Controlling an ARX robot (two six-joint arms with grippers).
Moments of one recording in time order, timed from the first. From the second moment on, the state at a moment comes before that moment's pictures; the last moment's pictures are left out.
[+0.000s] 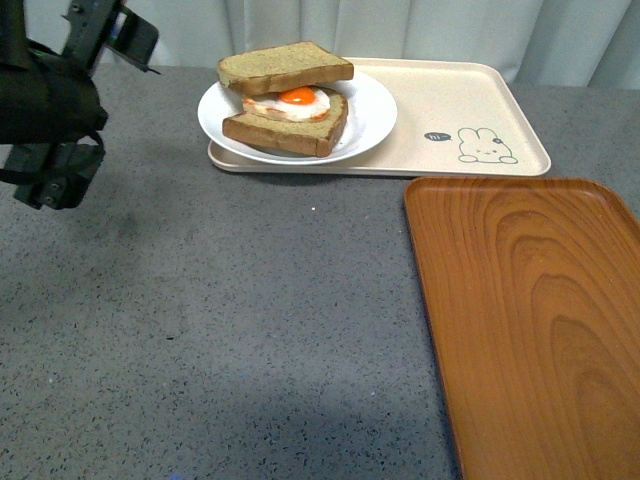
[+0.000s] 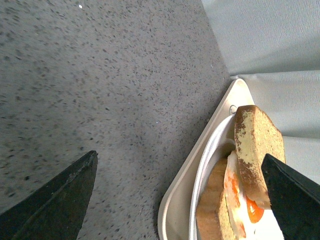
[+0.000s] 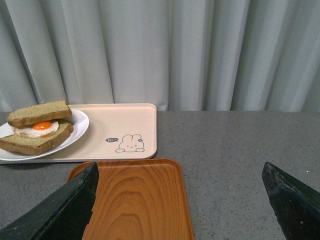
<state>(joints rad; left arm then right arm) -0.17 1.98 0.92 0.57 -0.22 -1.09 0.00 0.00 0.01 0.00 0.00 0.00</state>
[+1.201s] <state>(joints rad) 0.00 0.69 0.02 0.67 0.00 -0.01 0.00 0.00 0.01 0.00 0.00 0.00</state>
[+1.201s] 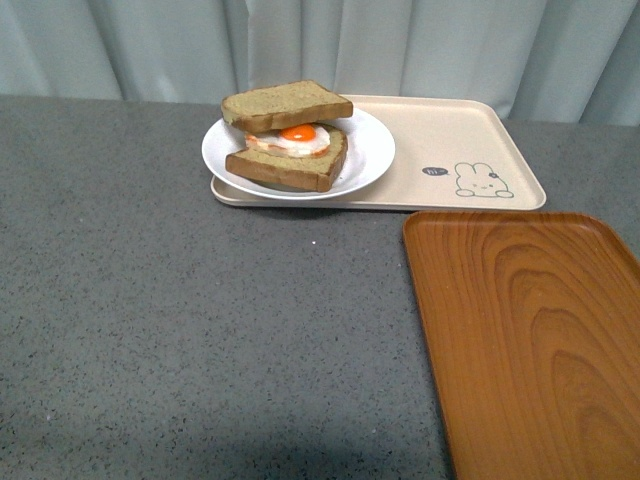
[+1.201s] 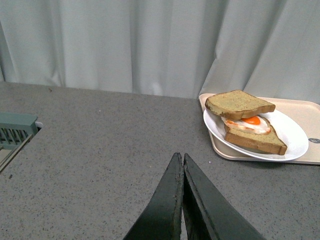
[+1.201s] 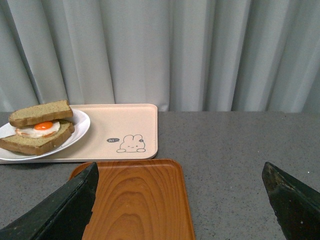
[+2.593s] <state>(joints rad) 0.00 0.01 0.02 0.00 0.00 -0.01 0.00 0.00 0.01 0.00 0.00 0.00</state>
